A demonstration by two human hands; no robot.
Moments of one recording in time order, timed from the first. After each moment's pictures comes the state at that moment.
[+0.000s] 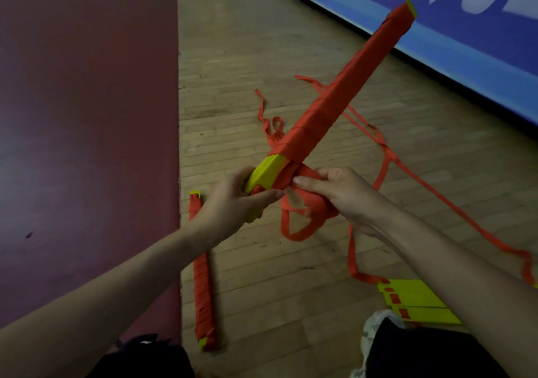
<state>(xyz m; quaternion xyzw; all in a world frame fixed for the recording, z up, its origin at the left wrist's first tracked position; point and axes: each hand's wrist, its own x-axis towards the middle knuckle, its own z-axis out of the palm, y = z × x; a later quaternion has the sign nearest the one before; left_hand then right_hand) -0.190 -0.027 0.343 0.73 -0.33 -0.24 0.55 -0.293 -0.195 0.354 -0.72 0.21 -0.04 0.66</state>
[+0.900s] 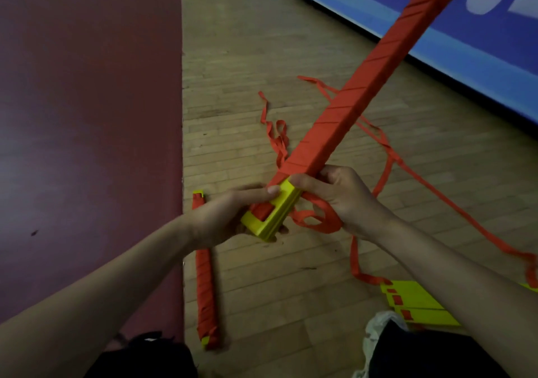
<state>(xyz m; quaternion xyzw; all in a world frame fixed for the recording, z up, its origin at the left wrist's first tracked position) -0.187 -0.015 0.352 0.58 -0.22 -0.53 0.58 -0.292 -0.183 0.356 -0.73 0.14 -0.11 0.66</state>
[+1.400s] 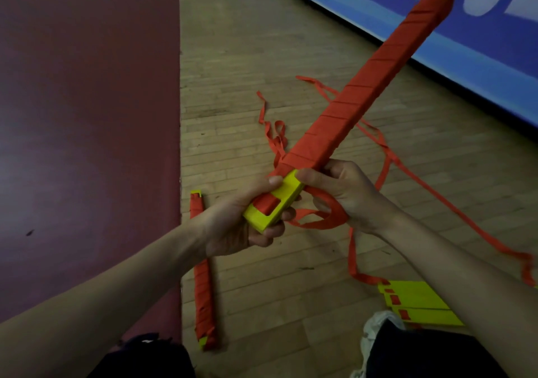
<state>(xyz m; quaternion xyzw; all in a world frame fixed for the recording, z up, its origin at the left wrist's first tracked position) -0.194 -0.021 0.350 0.42 -0.18 -0.64 0.62 -0.296 -0.184 0.371 -0.66 0.09 -0.08 0.74</state>
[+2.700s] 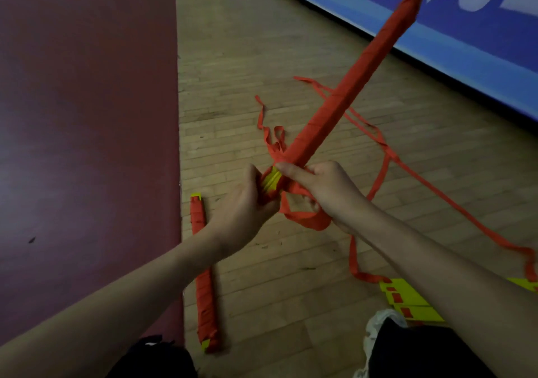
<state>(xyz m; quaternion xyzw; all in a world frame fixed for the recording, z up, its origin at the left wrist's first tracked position) -0.203 -0.034 0.342 0.82 -0.37 -0.13 0.40 -0.280 -0.177 0.364 -0.78 0.24 -0.13 0.57</state>
